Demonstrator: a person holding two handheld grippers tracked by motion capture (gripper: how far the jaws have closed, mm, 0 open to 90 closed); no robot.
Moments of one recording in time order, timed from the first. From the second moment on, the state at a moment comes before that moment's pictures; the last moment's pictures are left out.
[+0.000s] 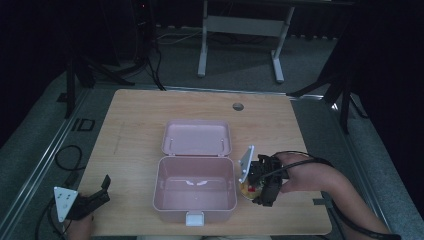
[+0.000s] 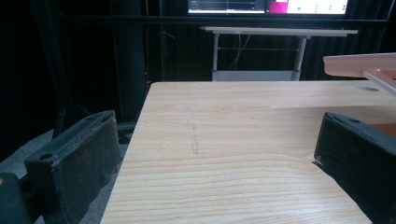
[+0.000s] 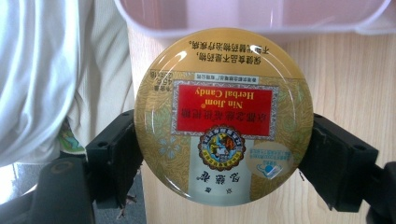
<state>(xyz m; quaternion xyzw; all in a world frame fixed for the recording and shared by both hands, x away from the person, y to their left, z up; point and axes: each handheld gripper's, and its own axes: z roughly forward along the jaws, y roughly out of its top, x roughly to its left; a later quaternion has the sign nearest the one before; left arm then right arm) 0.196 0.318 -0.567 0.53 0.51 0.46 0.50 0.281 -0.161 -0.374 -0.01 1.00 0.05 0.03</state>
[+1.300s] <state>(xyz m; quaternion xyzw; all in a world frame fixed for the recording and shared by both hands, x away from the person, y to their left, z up) 0.197 0.319 -0.567 0.54 0.50 0.46 0.50 0.292 -0.053 -0.423 -0.07 1.00 -0.01 0.00</state>
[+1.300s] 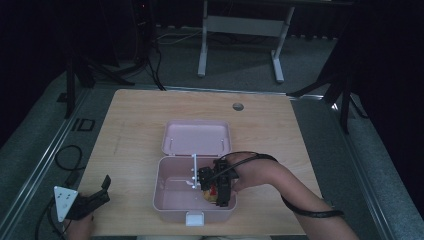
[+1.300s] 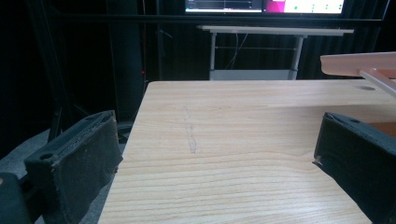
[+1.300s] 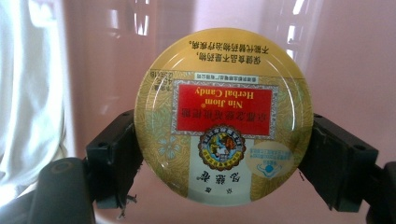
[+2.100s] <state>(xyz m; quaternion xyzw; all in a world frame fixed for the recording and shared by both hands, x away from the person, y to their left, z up) 0.197 0.319 -0.567 0.54 0.51 0.46 0.50 0.301 -0.047 -0.466 -0.07 1.00 -0.06 -0.03</state>
